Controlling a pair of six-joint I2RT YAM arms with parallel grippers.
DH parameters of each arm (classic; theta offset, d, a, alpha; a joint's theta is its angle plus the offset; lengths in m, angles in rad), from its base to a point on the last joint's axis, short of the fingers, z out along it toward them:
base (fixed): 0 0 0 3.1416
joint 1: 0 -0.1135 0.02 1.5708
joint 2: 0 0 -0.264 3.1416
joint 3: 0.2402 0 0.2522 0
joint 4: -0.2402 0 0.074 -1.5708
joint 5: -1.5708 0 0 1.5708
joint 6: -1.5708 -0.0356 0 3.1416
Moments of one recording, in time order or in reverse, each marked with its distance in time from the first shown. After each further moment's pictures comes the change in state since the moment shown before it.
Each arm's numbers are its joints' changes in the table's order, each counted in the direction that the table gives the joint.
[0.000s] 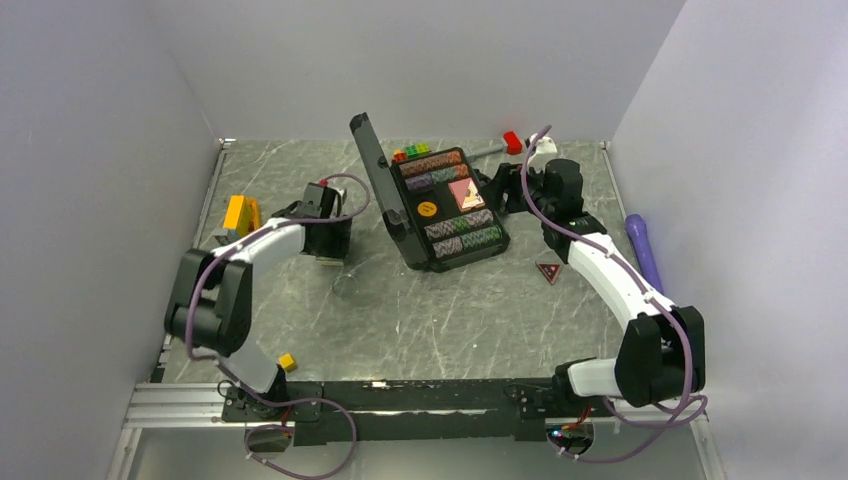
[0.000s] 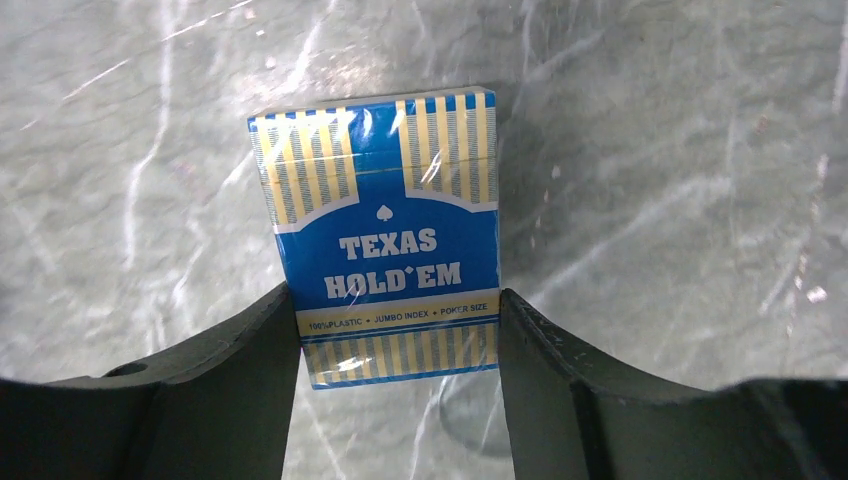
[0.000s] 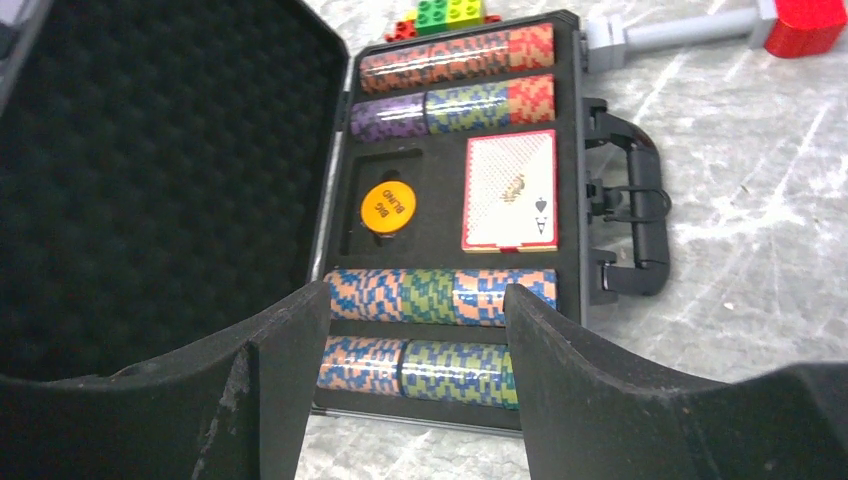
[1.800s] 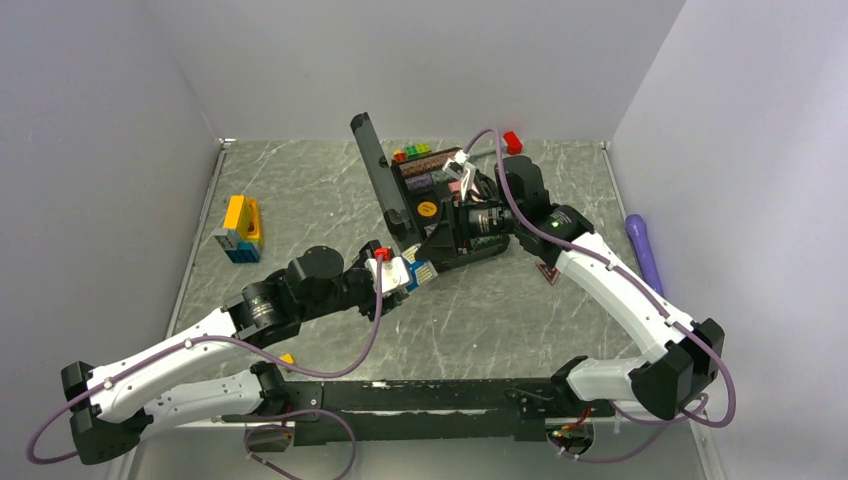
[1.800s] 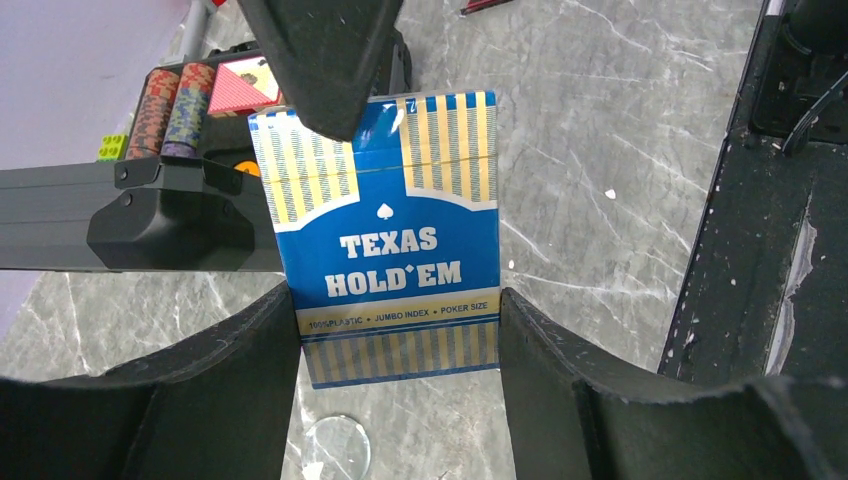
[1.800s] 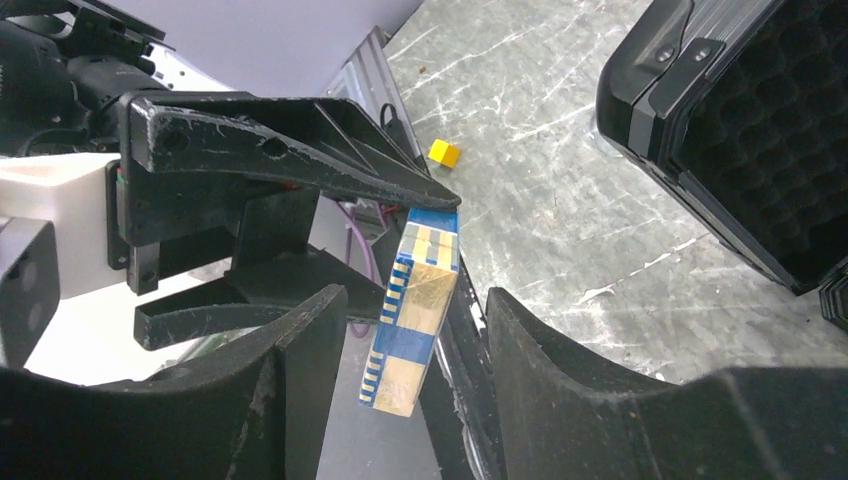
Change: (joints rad) left arm 0.734 -0.806 -0.139 0.040 -0.106 -0.459; right arm -0.380 -0.051 0.288 -0.489 0.549 -0.151
